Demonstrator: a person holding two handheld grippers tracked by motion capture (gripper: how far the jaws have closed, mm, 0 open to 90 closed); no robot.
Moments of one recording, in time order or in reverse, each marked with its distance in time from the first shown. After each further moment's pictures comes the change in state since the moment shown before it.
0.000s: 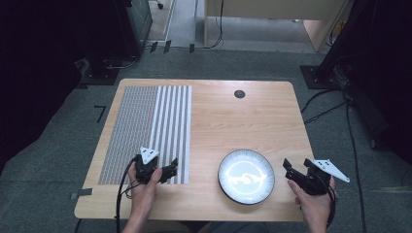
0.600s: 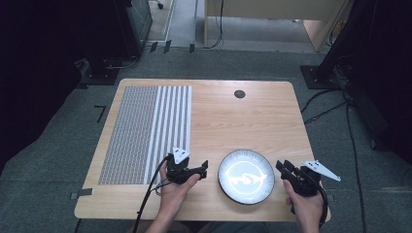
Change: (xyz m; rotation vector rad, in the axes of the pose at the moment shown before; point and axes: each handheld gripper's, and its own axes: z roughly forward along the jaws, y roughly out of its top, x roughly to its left) left arm -0.073 0.003 0.028 0.007 -0.153 0.014; right arm 0.019 -0.008 0.005 0.065 0.141 0.048
